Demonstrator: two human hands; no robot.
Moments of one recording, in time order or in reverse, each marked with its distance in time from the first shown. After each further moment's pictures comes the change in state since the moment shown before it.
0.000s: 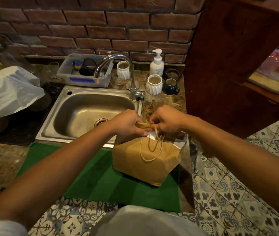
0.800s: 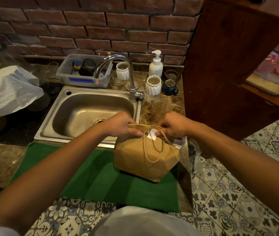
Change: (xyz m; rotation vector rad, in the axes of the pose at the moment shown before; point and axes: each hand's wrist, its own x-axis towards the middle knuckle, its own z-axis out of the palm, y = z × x) left_hand -0.011 -0.028 0.006 -0.186 -0.008 0.007; right_hand -0.017 0.022 0.013 -0.022 -0.051 0.056
